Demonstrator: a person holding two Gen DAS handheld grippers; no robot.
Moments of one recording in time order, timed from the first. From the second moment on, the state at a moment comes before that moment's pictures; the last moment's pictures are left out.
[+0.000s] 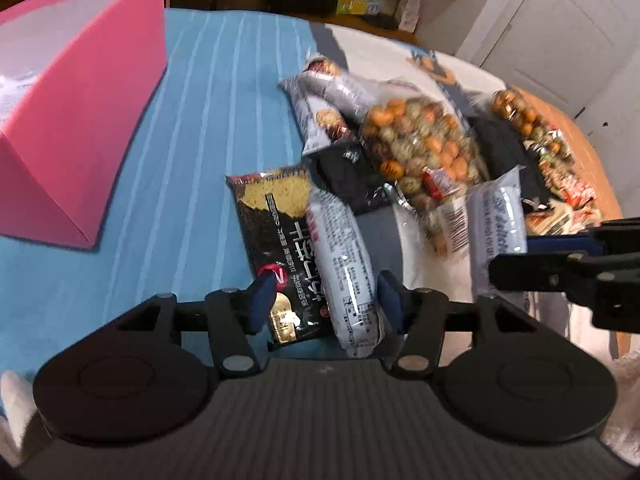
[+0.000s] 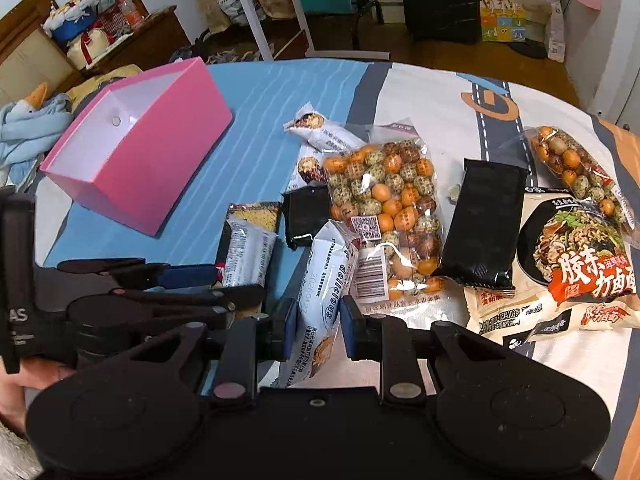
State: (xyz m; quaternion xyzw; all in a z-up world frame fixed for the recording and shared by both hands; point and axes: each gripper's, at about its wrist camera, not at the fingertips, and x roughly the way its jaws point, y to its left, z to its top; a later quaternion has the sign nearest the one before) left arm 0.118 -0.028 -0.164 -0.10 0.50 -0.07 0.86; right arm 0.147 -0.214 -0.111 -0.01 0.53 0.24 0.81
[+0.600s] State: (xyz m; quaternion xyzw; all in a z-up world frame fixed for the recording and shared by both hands) left arm 0.104 -0.041 -0.153 -0.04 0.49 -0.07 0.87; right arm 0.151 -0.216 -0.121 -0.01 0.55 0.24 0.80
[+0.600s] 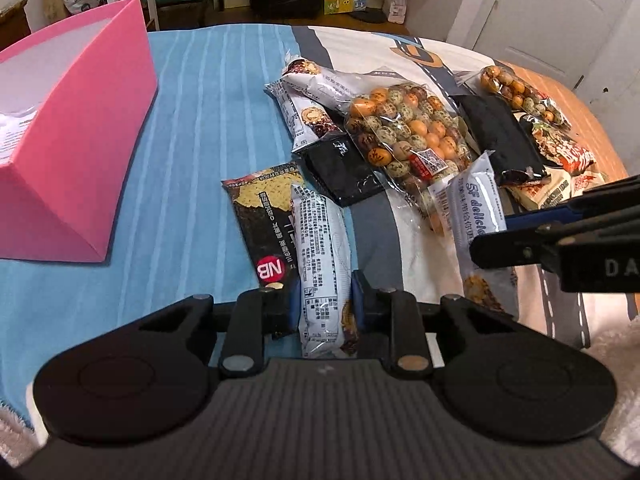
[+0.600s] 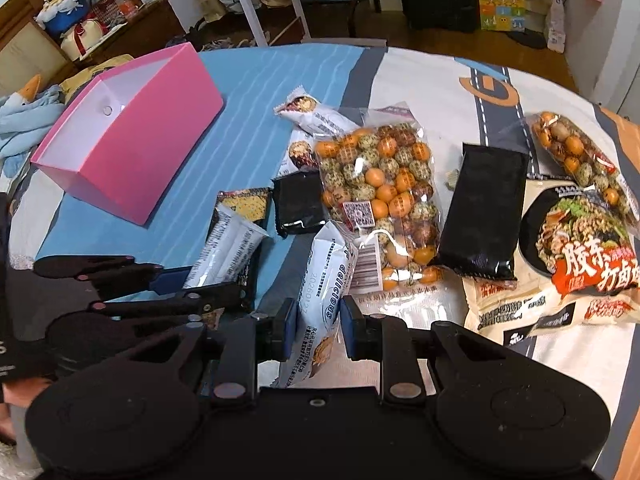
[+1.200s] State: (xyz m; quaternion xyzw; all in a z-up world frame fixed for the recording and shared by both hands) left arm 0.057 0.013 -0.090 -0.07 0.49 -0.08 0.86; right arm 0.116 -0.179 -0.068 0.01 0.50 0.31 0.81
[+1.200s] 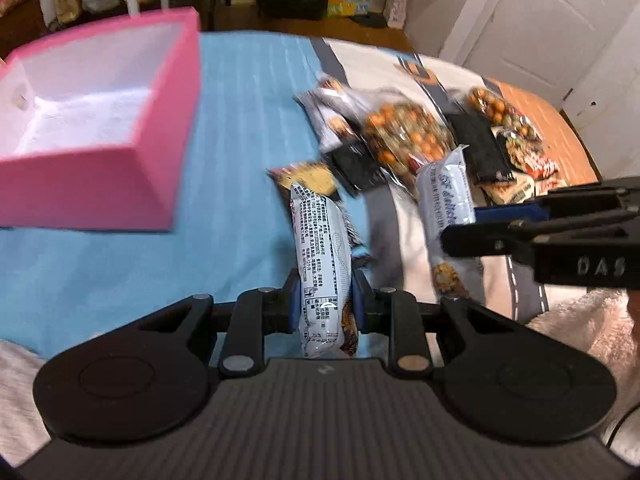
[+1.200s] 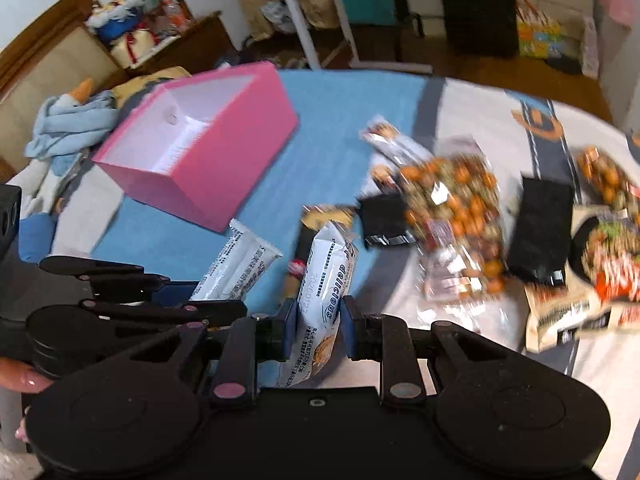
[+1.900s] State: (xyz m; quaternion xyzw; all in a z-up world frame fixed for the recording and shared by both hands) left arm 0.138 0.188 -0.039 -0.07 0.43 0.02 0.90; right arm 0.214 0.000 -0.035 -0.03 0.41 0.42 0.81
